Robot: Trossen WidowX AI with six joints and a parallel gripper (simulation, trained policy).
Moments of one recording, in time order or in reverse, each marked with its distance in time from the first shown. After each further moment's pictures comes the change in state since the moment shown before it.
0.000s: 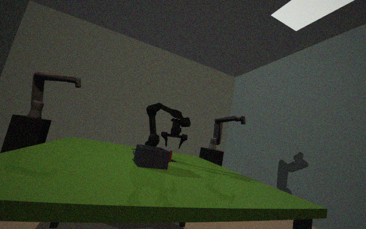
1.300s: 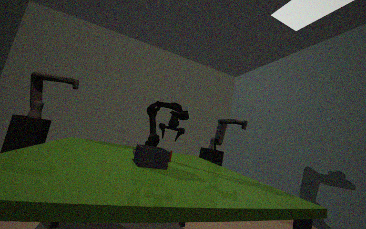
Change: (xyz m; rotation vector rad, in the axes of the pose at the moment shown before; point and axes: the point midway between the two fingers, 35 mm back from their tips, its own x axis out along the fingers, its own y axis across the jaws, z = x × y) arm -0.046 -0.030 0.022 -0.021 0.040 -0.100
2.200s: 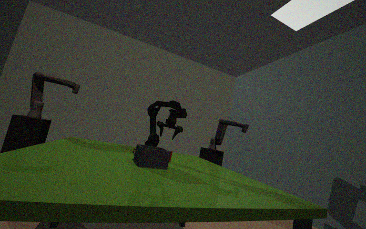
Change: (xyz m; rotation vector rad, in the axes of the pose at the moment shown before) arm -0.007 -0.017 0.011 0.070 0.030 -0.032
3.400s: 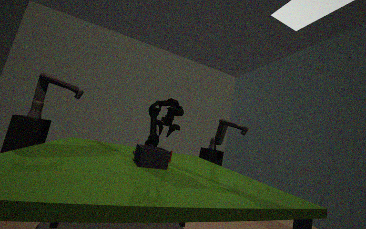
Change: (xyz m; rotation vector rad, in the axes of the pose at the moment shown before) arm -0.004 -0.022 0.016 0.143 0.027 -0.045
